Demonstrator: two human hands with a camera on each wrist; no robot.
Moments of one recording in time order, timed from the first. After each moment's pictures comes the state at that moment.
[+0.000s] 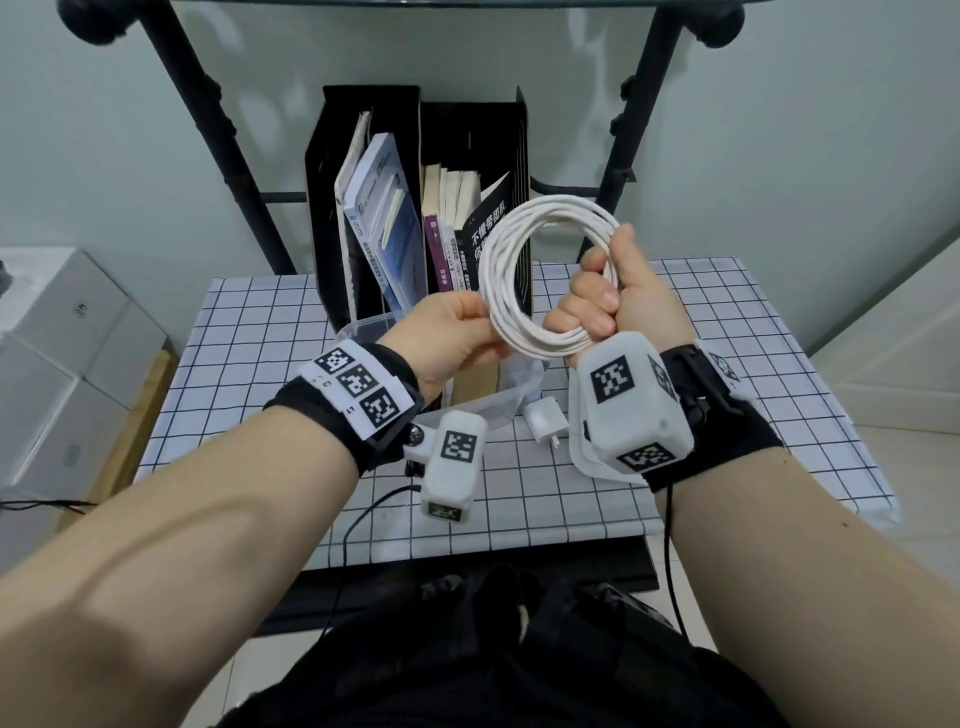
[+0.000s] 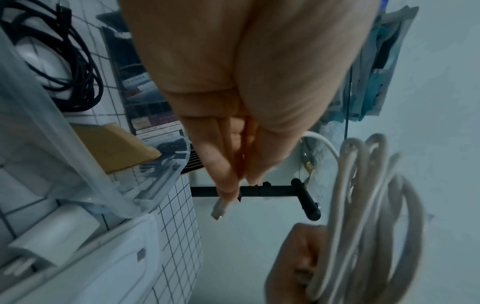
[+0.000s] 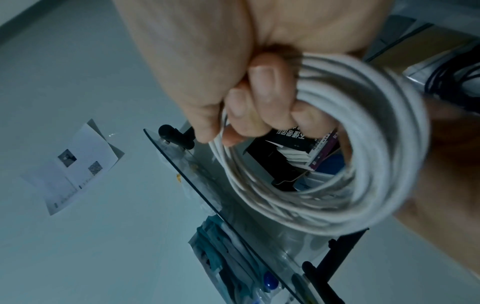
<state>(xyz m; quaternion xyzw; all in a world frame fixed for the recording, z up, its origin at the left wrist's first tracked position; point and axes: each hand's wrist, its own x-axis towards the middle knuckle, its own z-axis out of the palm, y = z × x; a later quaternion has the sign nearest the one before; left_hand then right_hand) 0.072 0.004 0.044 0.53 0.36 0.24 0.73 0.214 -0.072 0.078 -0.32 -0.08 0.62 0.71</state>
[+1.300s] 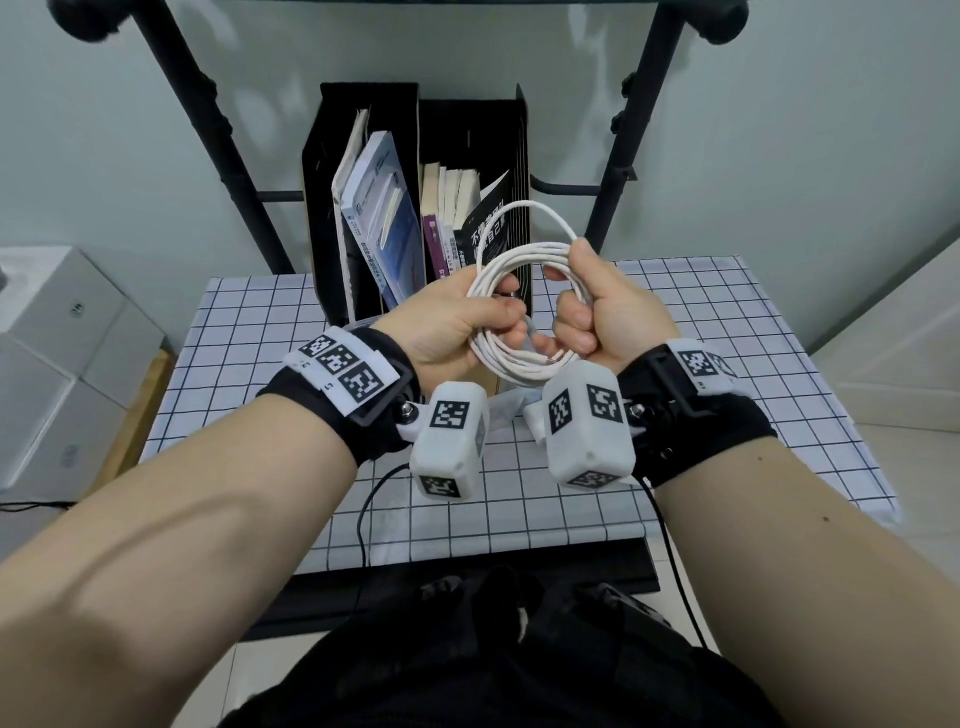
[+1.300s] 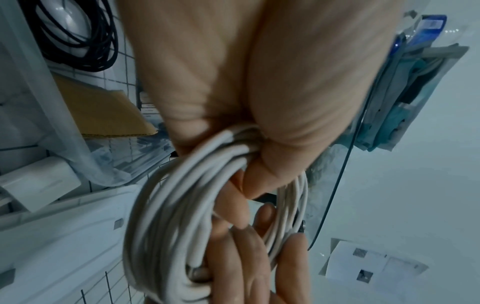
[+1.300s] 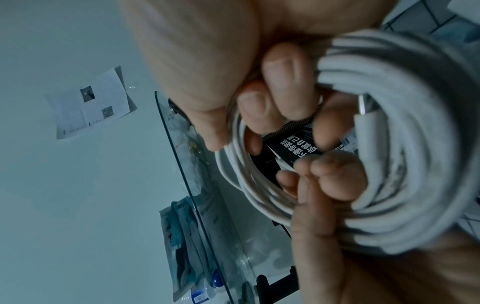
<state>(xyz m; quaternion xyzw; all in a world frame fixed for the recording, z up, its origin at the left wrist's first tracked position) 0.076 0.010 0.061 0.43 0.27 0.24 0.83 0.212 -0.066 0.072 -0.50 -0.18 0.56 0.64</state>
